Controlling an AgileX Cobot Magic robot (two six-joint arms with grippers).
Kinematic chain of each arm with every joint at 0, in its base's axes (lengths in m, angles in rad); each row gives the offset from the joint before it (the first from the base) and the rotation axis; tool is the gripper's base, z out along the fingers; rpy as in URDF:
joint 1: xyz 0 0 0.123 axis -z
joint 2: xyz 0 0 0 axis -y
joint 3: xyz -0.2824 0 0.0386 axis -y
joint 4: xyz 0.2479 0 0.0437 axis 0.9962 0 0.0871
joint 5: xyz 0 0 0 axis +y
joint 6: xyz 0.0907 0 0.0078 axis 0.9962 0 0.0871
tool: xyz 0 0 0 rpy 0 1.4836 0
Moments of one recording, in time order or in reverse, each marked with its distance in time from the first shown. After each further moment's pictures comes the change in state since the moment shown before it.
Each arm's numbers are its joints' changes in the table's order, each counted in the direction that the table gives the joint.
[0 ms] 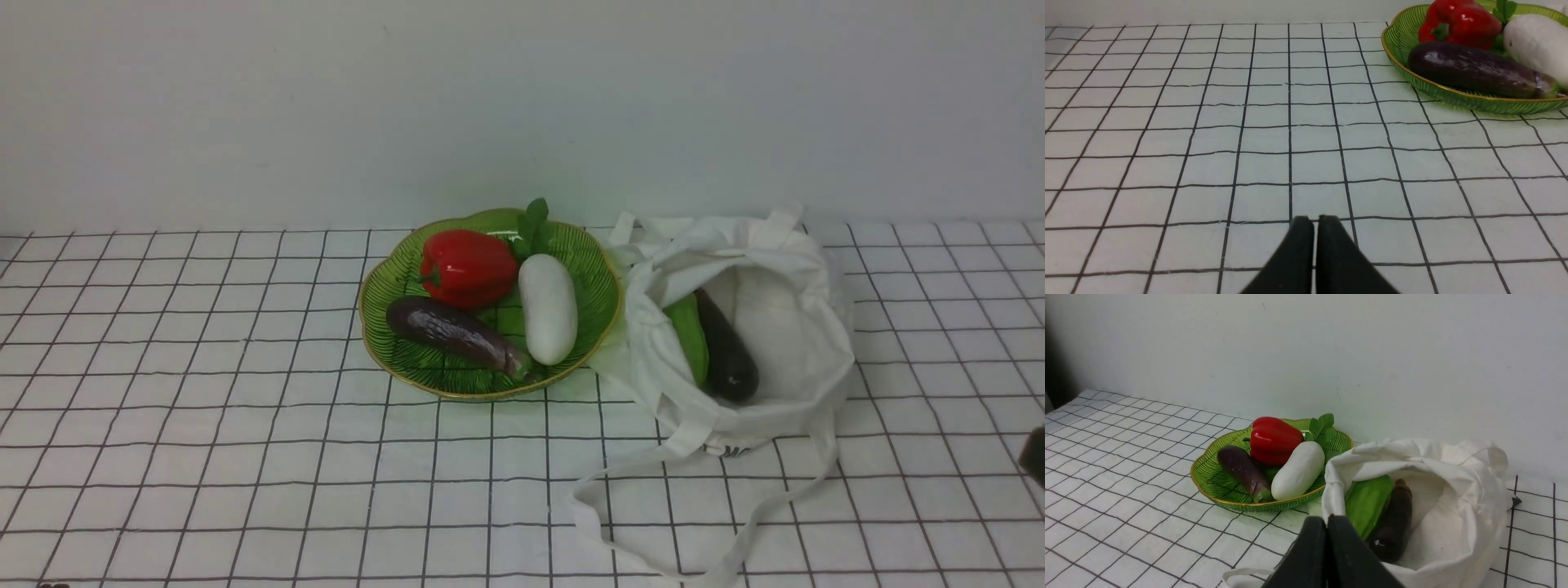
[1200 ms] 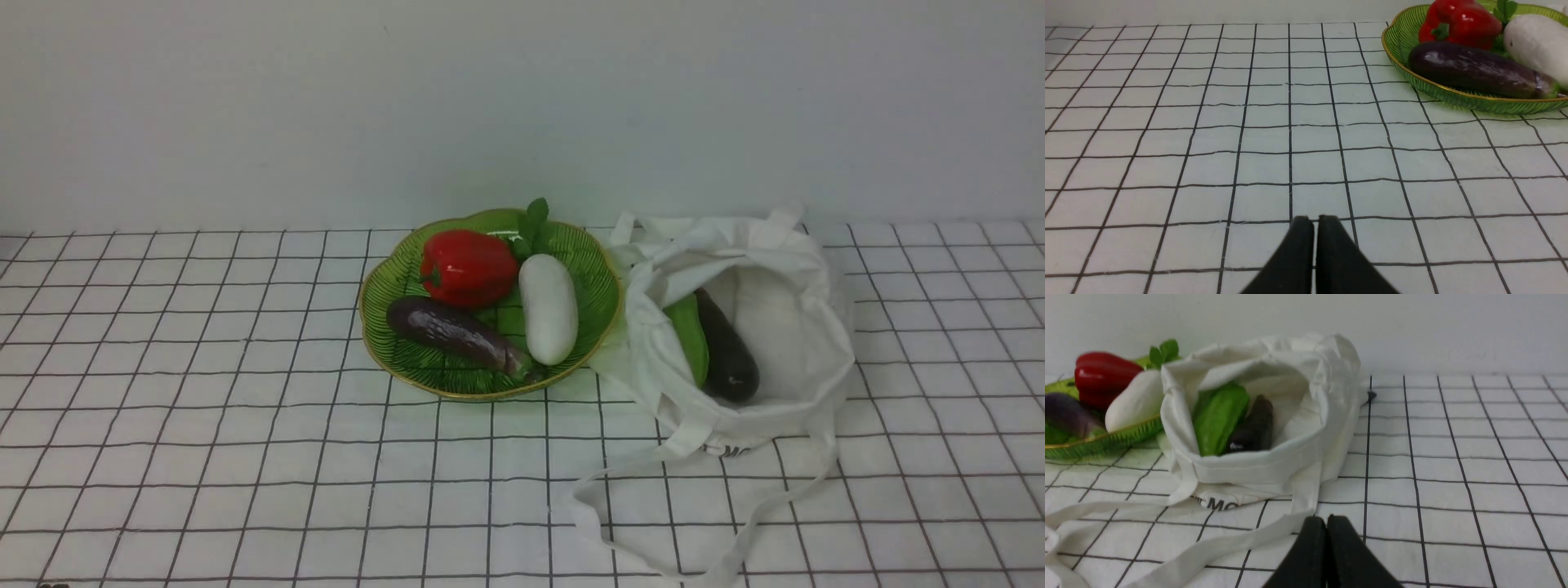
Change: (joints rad) right arm 0.299 0.315 -0.369 -0.125 -0.011 0.134; left arm 0.000 0.000 0.000 0.000 0.000 0.000
